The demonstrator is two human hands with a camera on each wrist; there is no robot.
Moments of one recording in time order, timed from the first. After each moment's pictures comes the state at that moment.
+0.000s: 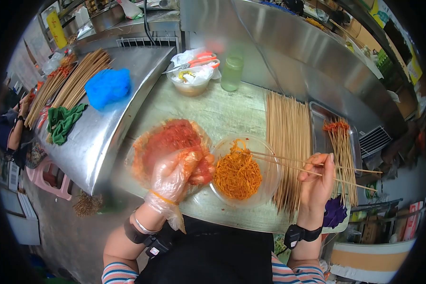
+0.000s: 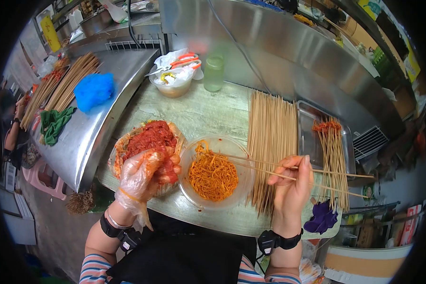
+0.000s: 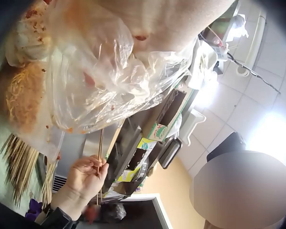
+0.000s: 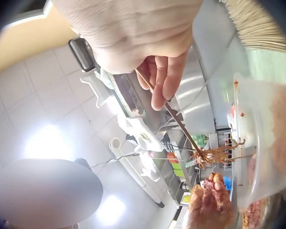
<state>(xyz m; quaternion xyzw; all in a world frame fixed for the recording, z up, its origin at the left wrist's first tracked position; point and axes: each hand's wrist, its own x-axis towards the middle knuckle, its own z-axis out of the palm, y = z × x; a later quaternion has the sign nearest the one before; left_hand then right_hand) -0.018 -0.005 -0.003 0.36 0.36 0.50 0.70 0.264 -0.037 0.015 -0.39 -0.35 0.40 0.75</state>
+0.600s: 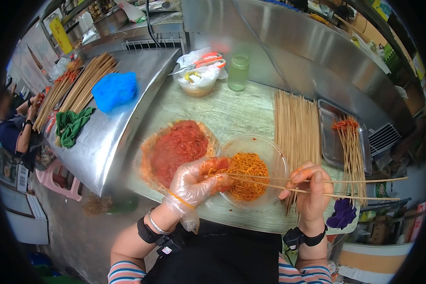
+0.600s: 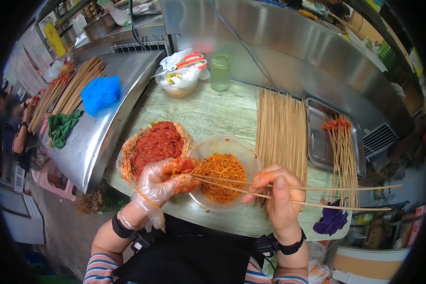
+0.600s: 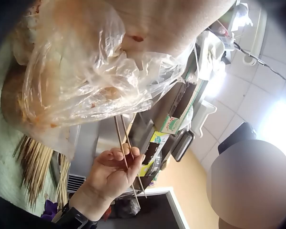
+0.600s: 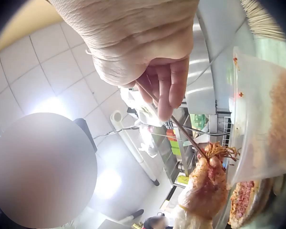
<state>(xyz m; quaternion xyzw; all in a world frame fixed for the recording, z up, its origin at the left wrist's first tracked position) -0.002 -0.009 -0.002 0.46 0.40 0.40 0.69 0.235 -0.050 0.022 -0.36 -0.53 0.43 0.64</state>
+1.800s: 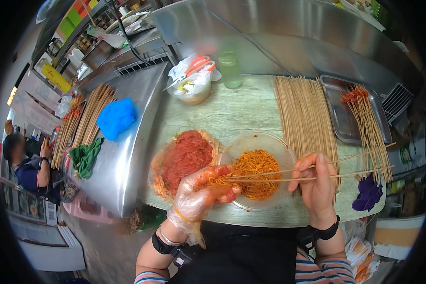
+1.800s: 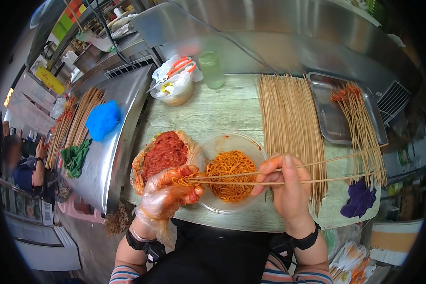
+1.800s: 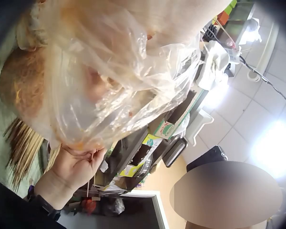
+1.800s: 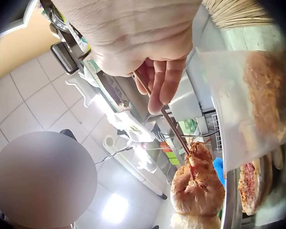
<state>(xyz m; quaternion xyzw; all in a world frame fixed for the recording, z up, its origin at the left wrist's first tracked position) 0.001 -0.013 0.014 0.32 0.39 0.40 0.77 0.243 -0.049 -0.010 -0.34 -0.35 0.53 0.70</state>
